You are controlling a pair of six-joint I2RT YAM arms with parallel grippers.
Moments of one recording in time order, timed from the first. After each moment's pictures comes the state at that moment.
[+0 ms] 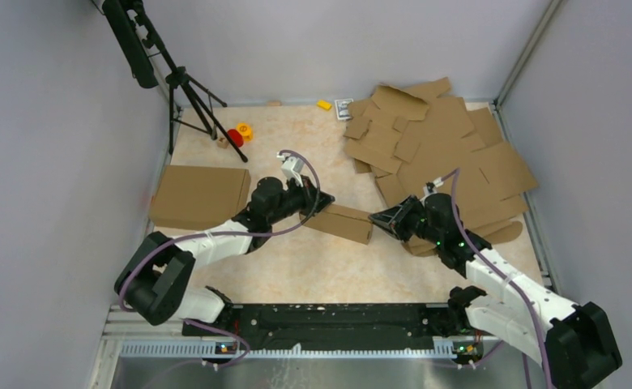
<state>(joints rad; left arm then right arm) -0.61 1.38 0.58 0.58 0.32 -0.60 0.51 0.89 0.43 -0.03 -0.22 1.29</state>
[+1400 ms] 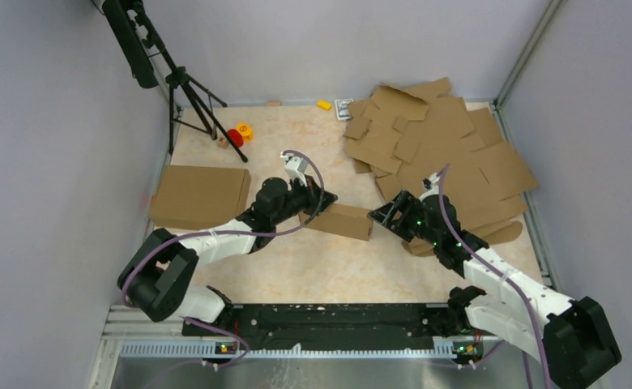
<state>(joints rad) -0.65 1.41 0.59 0.60 0.25 -0.59 0.51 0.91 0.37 0.07 -0.12 1.02</state>
